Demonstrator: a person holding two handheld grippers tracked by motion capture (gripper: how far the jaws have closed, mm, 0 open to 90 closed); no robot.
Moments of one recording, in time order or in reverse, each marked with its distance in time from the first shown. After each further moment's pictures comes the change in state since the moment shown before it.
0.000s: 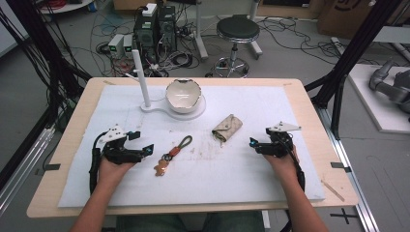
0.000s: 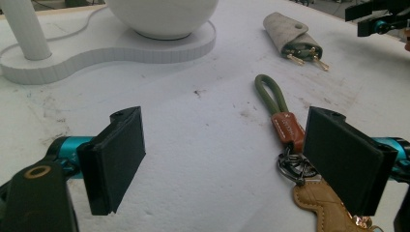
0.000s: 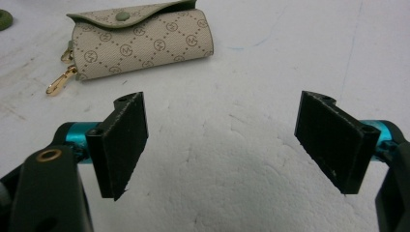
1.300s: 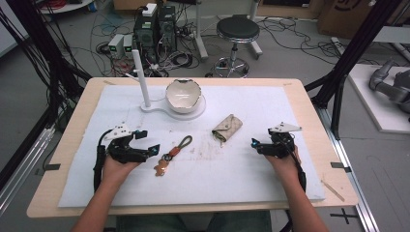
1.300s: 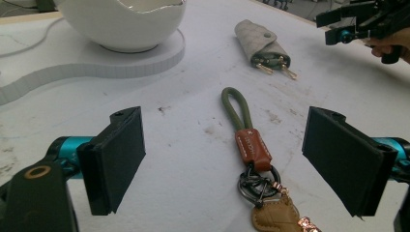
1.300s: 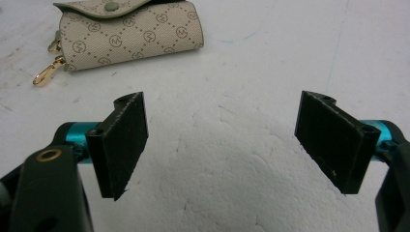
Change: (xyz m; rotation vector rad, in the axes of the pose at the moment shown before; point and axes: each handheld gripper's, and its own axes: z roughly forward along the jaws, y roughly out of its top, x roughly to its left) left arm -0.017 0.016 0.009 0.014 -0.077 0.005; right arm -0.001 -0.001 -0.004 0.018 -0.035 -0.014
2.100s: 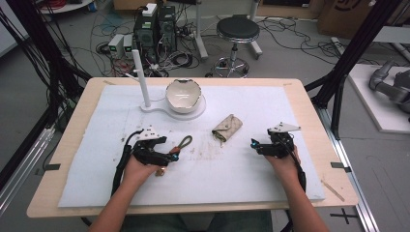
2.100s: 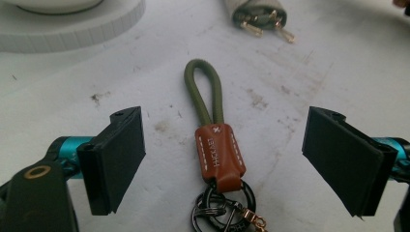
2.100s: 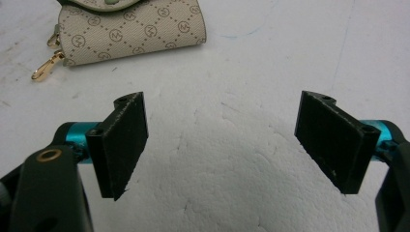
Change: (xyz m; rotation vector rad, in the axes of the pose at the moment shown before) left arm -0.031 0.000 0.057 0.180 0.003 0.032; right arm 0.000 -0.001 0.003 0.015 0.011 -0.005
